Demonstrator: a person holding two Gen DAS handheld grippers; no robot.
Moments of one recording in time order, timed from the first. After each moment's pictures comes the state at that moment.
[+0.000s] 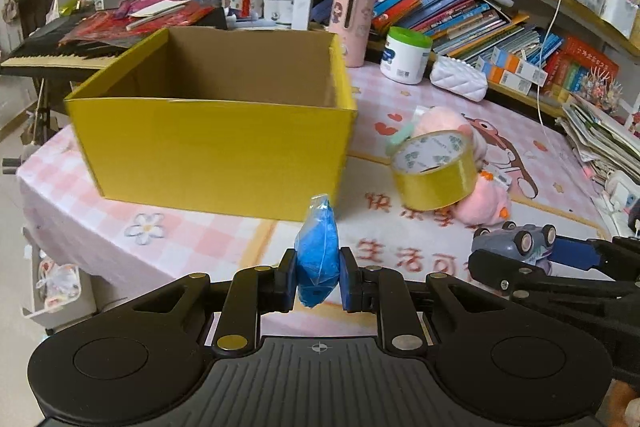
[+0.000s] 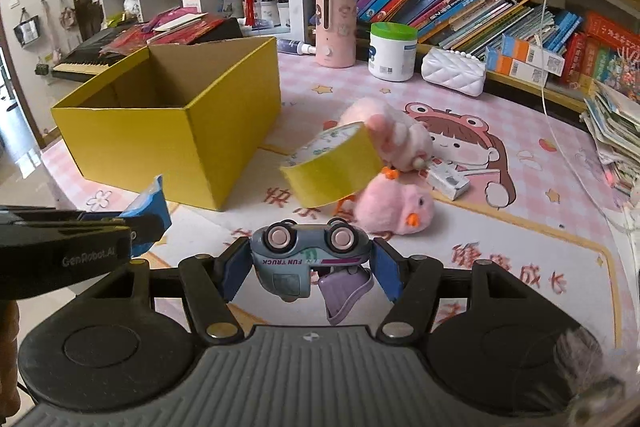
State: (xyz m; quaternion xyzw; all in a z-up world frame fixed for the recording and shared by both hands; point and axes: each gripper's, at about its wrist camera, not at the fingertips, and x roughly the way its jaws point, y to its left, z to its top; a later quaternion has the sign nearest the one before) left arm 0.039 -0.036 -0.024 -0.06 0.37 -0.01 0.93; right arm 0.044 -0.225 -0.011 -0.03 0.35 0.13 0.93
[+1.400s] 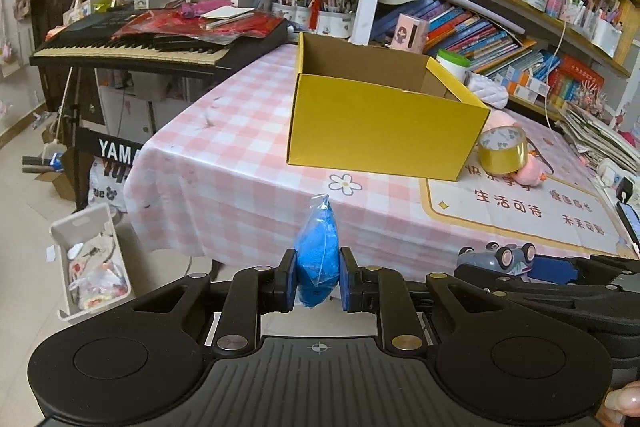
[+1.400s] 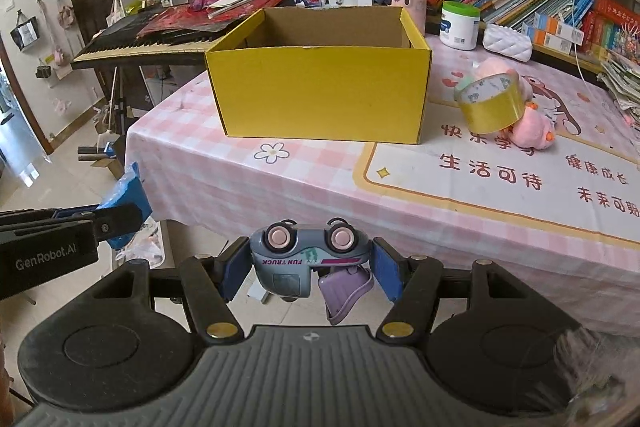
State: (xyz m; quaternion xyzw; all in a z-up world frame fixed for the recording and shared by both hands) left arm -0.071 0.159 -0.014 -0.07 0.35 -0.04 0.93; right arm -0.075 -0.021 -0.012 0.00 0.37 0.11 0.92
